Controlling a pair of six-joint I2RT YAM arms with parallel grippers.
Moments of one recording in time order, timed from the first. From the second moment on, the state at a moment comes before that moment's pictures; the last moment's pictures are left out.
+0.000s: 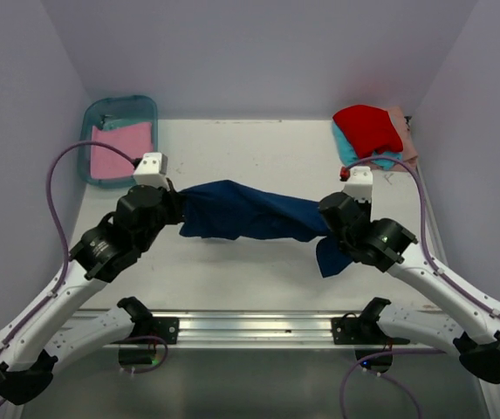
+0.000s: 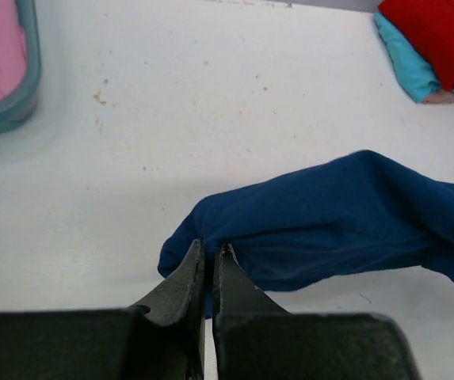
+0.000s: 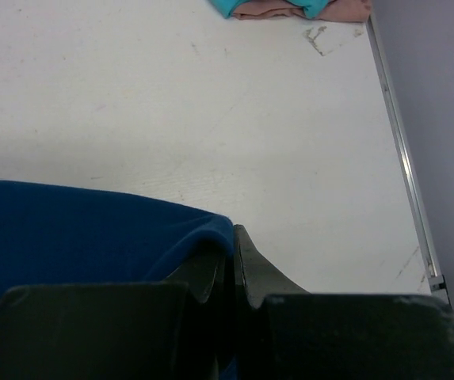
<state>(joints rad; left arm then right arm) -0.70 0.84 0.96 -0.57 -0.43 -0.45 0.80 0.99 1.01 -0.87 0.91 0.50</state>
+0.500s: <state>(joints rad) -0.70 0.76 1.33 -0.92 -0.40 -0.54 0.79 0.93 1.04 -0.93 0.78 0.53</state>
